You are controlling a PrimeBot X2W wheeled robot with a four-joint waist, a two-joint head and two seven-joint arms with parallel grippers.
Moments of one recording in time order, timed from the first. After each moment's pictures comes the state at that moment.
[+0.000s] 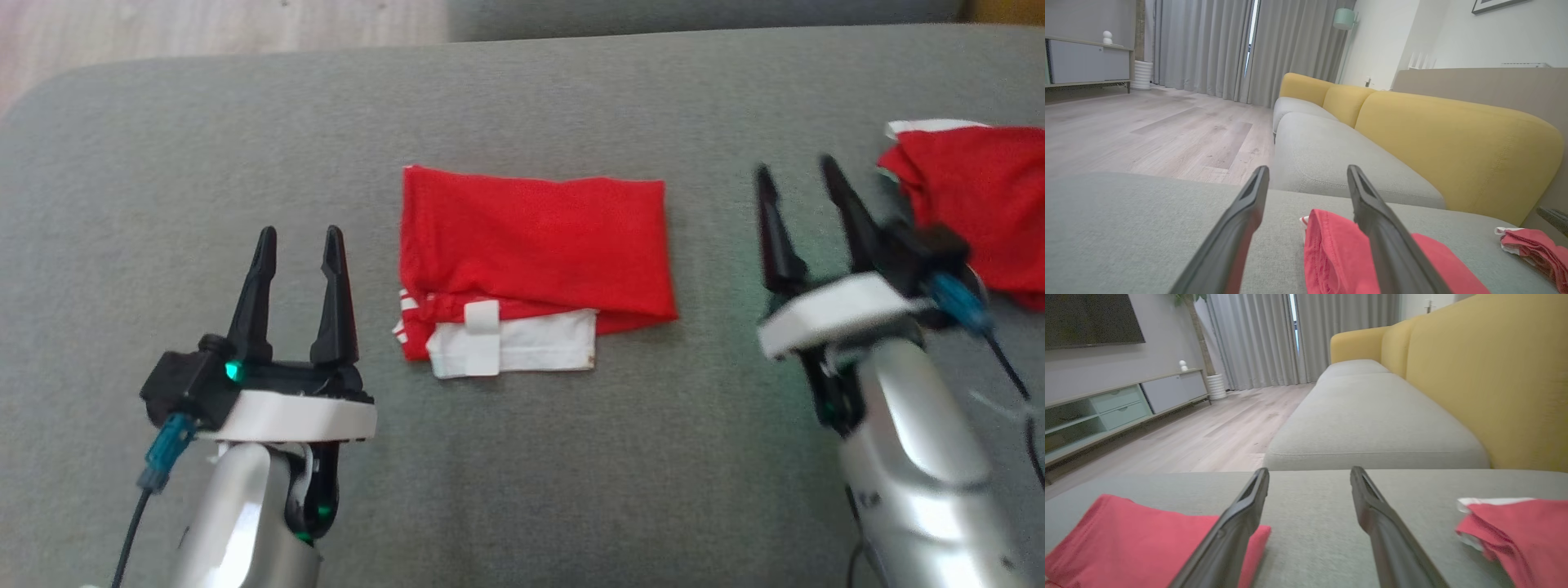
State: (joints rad) left arm -0.27 0.04 -0.15 0.26 -0.32 -0.11 -0.26; right arm -0.48 -0.07 0.12 0.58 0.18 0.13 -0.25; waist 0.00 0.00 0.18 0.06
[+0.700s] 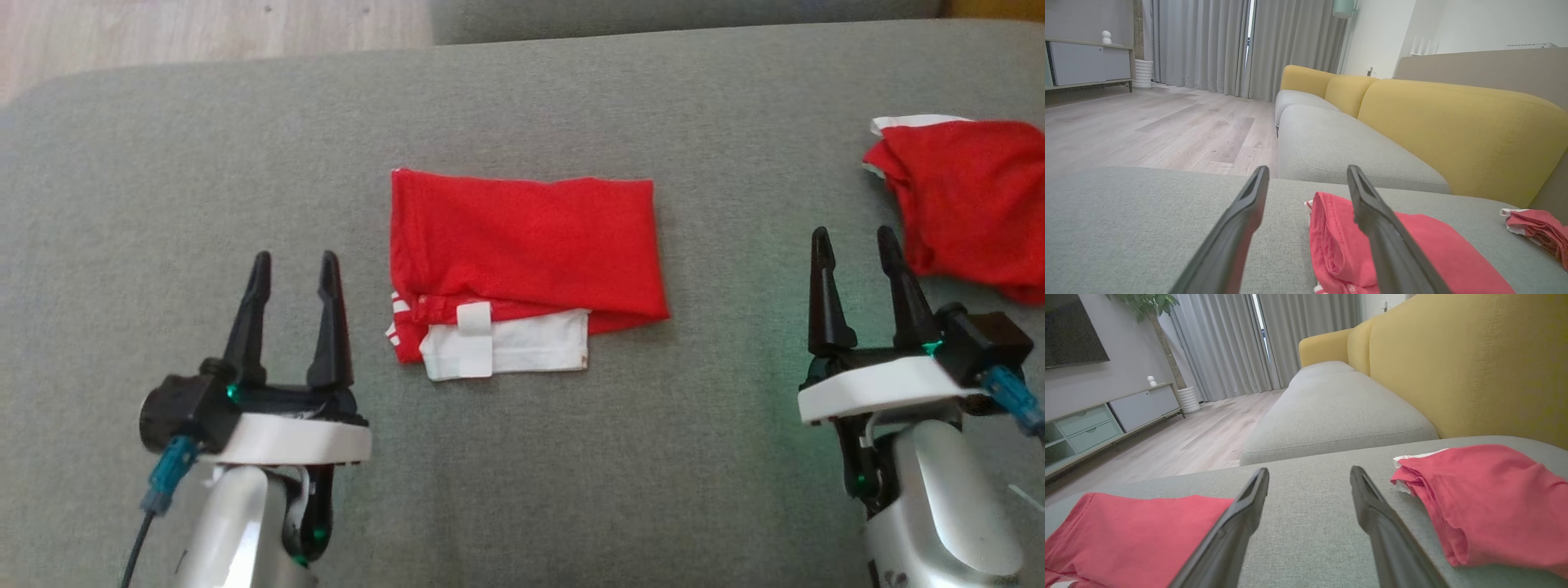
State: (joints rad) left arm -0.22 0.04 -0.12 0.25 -0.27 -0.11 -0.26; right arm -0.25 -0.05 0.00 0.36 0.20 0.13 -0.25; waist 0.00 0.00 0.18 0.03
